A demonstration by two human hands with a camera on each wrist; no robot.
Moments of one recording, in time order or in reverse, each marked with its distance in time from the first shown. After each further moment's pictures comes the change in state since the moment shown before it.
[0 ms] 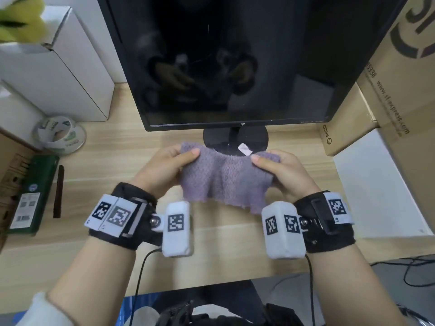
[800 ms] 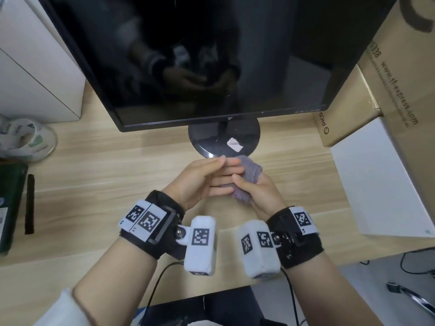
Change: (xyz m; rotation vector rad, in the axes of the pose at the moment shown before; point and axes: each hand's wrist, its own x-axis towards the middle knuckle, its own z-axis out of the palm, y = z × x) left_hand 0.038 -0.025 0.065 -0.198 -0.241 -0.216; right_hand 0.027 0.071 0.012 0.324 -0.001 0.067
